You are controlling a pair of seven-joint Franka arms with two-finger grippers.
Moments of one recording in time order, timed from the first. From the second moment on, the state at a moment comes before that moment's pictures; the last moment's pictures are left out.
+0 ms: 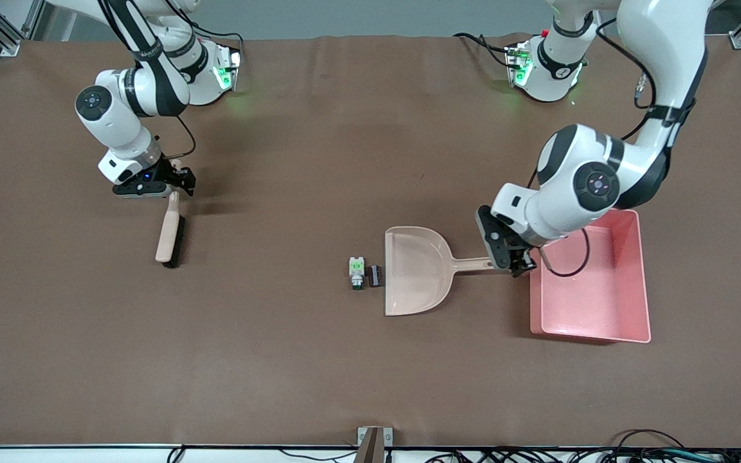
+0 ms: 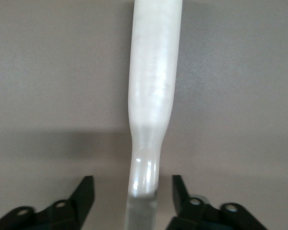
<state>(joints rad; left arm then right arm) -0.01 0.41 -0.41 -1.85 0.01 2.24 0.94 -0.02 -0.04 0.04 -2.82 -0.01 2.85 -0.03</state>
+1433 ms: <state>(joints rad) -0.08 0.62 -0.43 -1.83 0.11 2.48 1.08 0.05 -0.04 0.05 -2.76 0.02 2.76 0.22</state>
